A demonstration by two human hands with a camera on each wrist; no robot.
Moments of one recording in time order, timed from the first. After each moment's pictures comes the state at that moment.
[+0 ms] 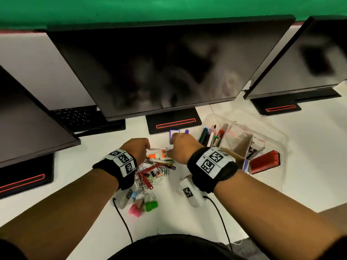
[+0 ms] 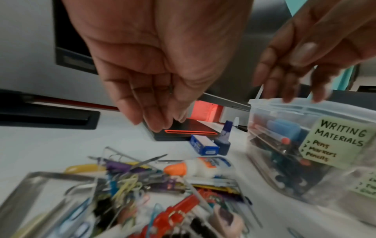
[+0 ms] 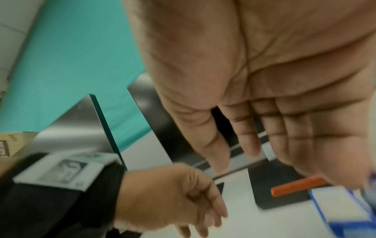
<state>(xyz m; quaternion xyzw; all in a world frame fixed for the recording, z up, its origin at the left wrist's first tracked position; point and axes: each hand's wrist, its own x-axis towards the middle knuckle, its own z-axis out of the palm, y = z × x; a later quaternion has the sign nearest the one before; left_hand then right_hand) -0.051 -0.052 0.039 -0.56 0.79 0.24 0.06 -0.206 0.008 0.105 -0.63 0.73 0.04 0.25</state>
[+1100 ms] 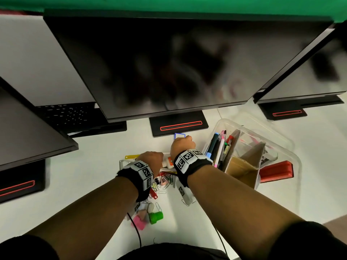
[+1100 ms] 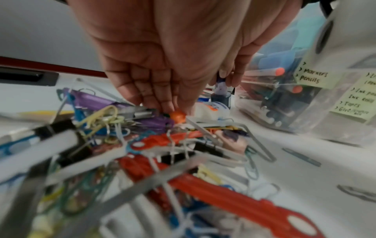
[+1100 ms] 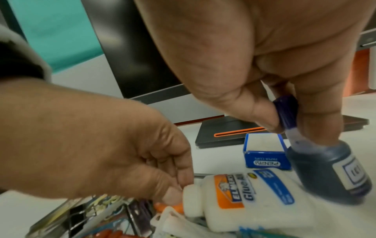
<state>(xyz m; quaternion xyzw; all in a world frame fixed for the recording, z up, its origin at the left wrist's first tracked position) -0.076 -0.057 -0.018 -0.46 0.85 0.16 0.18 -0.183 -0.059 0.022 -0.50 0.82 0.19 0.21</state>
